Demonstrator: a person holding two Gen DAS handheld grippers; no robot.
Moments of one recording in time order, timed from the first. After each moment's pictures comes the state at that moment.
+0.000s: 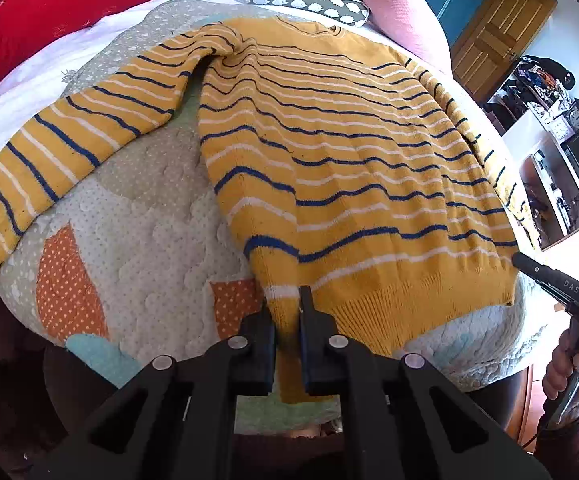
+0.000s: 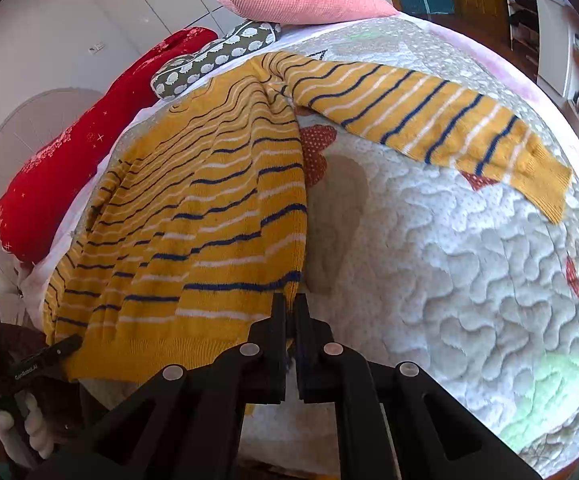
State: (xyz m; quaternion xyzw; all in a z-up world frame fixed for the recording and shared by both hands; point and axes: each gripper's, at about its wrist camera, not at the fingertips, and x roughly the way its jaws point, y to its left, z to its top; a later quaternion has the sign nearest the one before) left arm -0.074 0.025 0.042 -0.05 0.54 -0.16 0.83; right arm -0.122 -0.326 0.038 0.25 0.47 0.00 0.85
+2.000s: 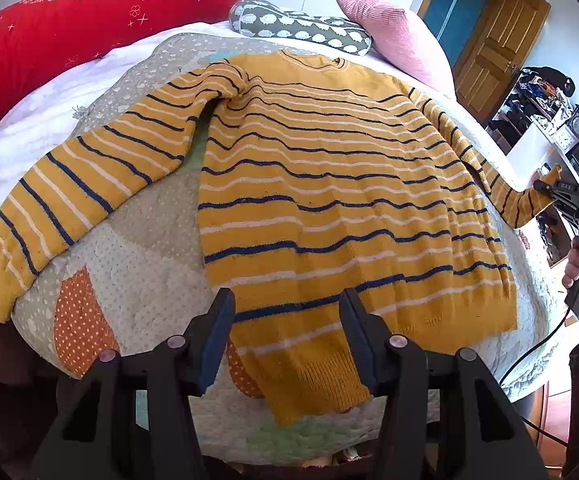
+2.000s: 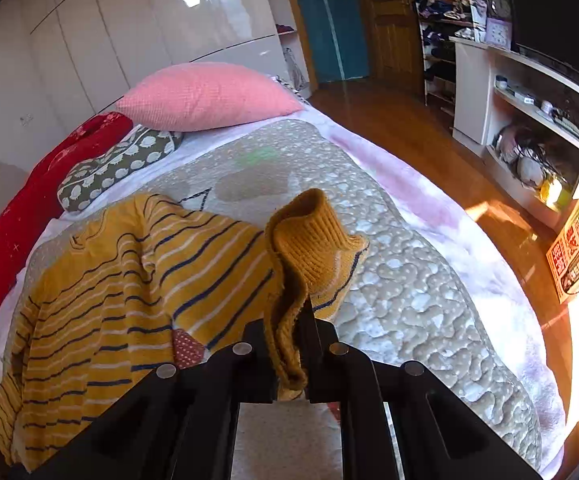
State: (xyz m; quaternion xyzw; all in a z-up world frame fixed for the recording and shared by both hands) left arm -0.062 0.022 0.053 -0.04 0.49 -0.14 0.86; right arm -0.027 -0.436 0.087 0.20 0.37 -0.18 0.89
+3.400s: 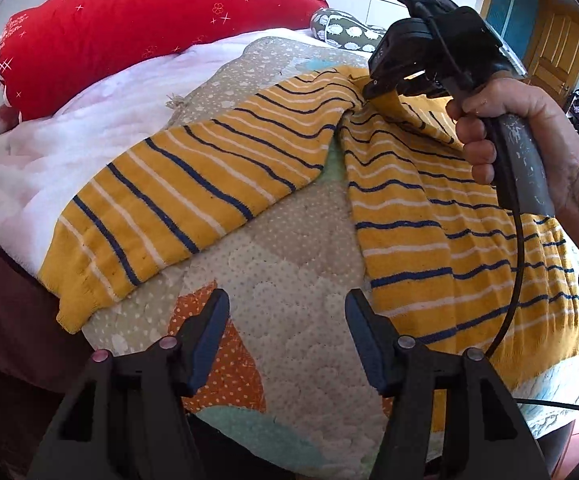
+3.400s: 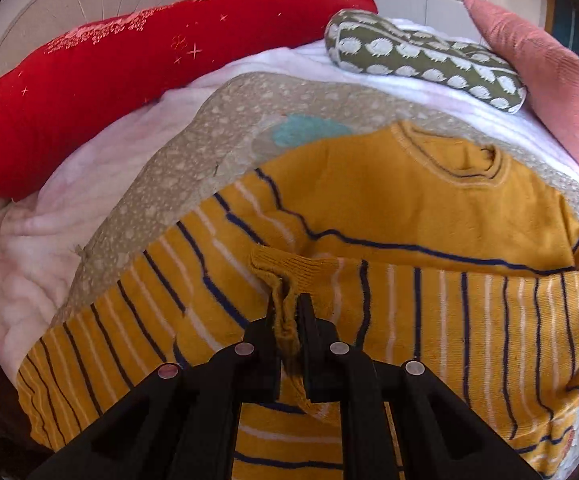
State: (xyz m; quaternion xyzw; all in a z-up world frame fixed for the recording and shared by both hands) left arm -0.041 0.100 0.040 -0.03 0.48 -0.03 0.88; right arm 0.205 -0.034 0.048 0.02 0.51 0.12 0.85
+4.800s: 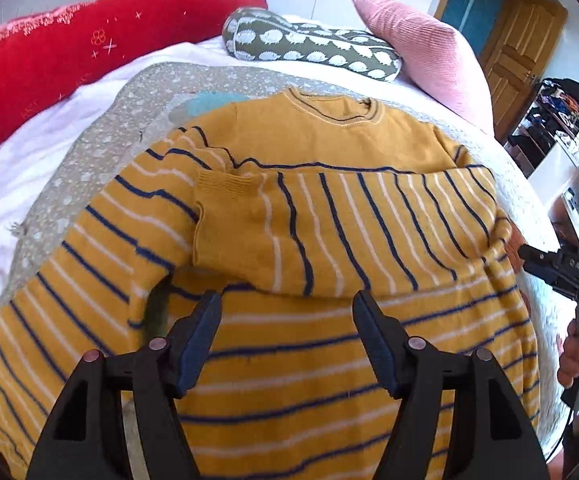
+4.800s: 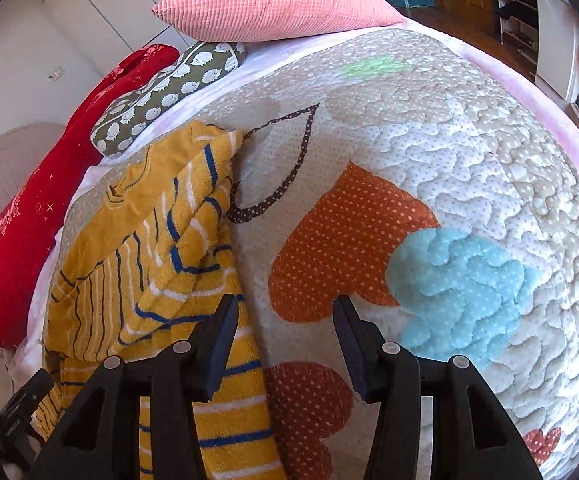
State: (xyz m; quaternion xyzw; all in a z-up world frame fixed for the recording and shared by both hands) left arm 0.135 -0.019 0.051 -0.04 0.49 -0.11 0.87; right arm 0.098 -0.397 0.019 0.26 0.47 -0.04 0.84
